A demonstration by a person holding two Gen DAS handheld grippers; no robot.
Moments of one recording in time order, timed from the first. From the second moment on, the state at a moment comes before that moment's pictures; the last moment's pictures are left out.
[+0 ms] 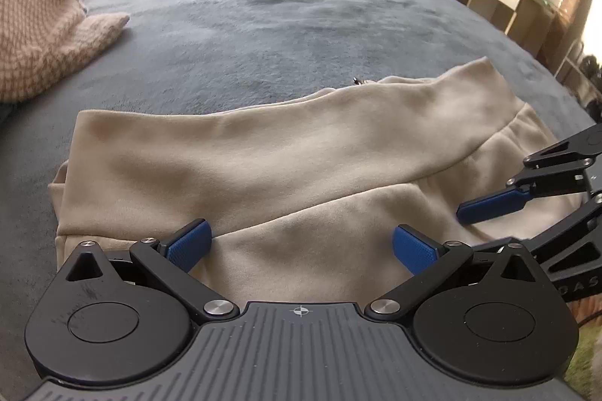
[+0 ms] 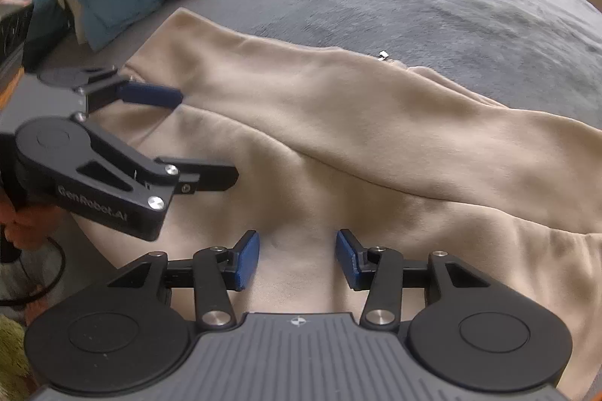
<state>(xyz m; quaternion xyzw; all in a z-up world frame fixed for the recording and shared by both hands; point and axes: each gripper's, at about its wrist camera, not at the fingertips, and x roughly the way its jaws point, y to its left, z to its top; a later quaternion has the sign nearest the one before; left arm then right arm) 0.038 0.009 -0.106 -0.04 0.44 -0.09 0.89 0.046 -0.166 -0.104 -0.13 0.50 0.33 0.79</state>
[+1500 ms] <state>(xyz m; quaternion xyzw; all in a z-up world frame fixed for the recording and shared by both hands) 0.064 0.045 -0.101 -0.09 0.46 -0.06 0.88 0.118 -0.263 -0.105 0.02 0.41 0.20 0.89</state>
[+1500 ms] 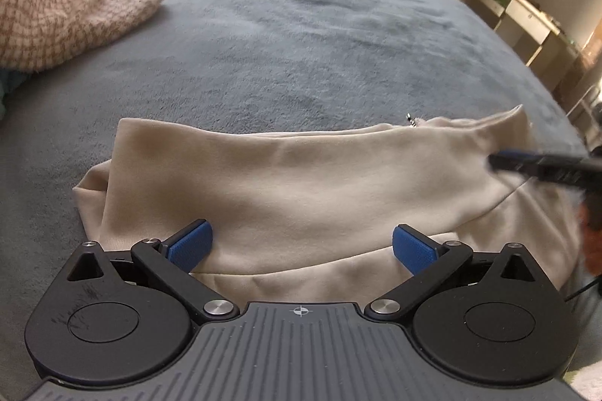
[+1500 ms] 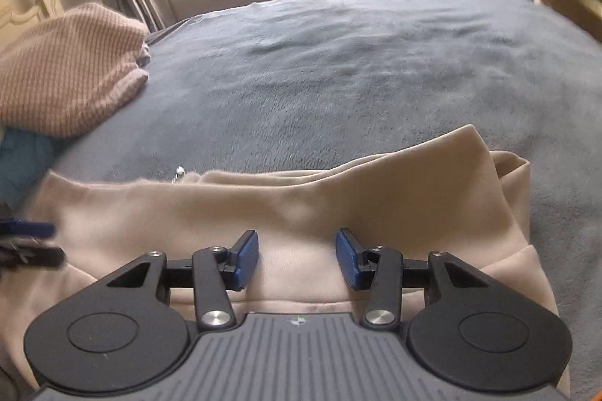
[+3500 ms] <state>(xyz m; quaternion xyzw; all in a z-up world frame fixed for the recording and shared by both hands) -0.044 0.093 -0.114 -0.03 0.52 -0.05 0.85 0.000 -0.159 -0.102 -0.29 0.41 0.49 0.71</state>
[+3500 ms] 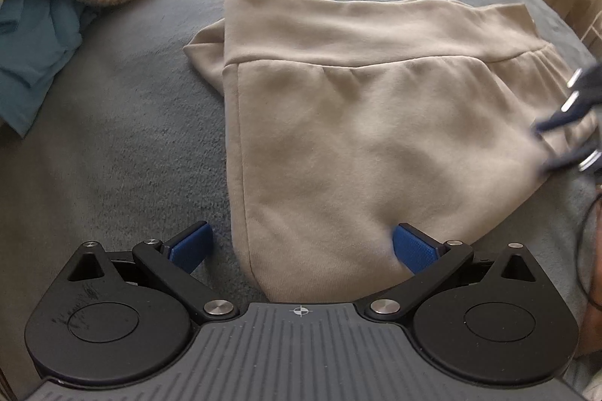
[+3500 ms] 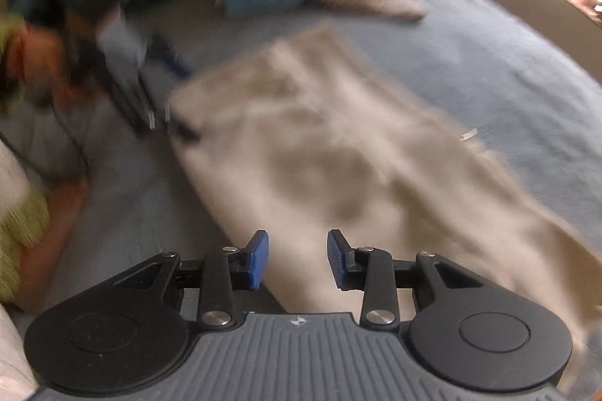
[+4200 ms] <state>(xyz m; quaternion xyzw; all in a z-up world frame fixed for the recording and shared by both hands) -0.046 0.159 -0.093 -0.11 0.49 0.06 0.86 -0.020 -0.069 -0.083 -0.27 0.38 0.57 0.67</state>
